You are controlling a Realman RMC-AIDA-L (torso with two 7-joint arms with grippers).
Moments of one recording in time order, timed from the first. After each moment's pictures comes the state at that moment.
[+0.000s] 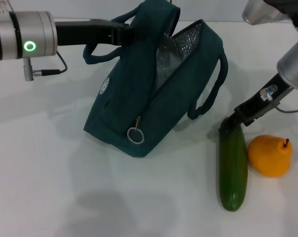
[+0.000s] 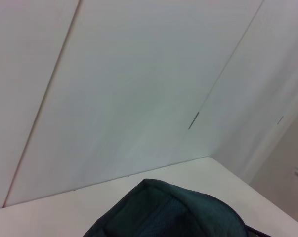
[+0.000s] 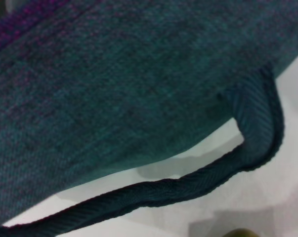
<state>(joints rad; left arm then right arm) -0.56 -2.08 0.97 0.99 1.84 1.33 -2.07 1.00 2.02 -1.24 -0.80 -2.51 -1.53 2.70</state>
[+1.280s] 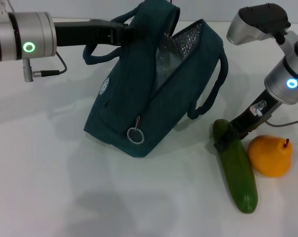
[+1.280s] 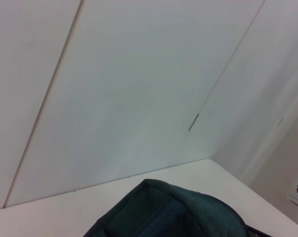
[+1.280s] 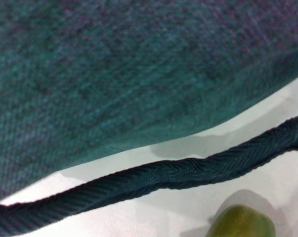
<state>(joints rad) -0.55 -2.08 0.97 0.99 1.83 1.33 -2.07 1.01 2.03 -1.39 -0.73 -2.44 -1.47 2.71</state>
